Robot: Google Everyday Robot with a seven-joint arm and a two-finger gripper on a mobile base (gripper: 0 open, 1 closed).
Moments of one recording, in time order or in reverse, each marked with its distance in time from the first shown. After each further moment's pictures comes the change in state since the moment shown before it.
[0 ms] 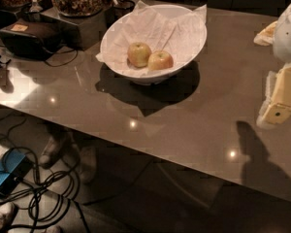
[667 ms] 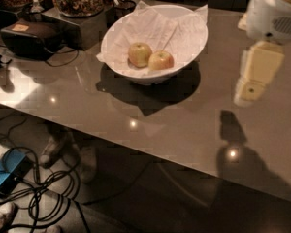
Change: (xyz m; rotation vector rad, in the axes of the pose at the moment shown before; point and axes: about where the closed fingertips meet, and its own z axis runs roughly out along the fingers) arm -0.031 -0.028 0.001 0.006 0.068 0.013
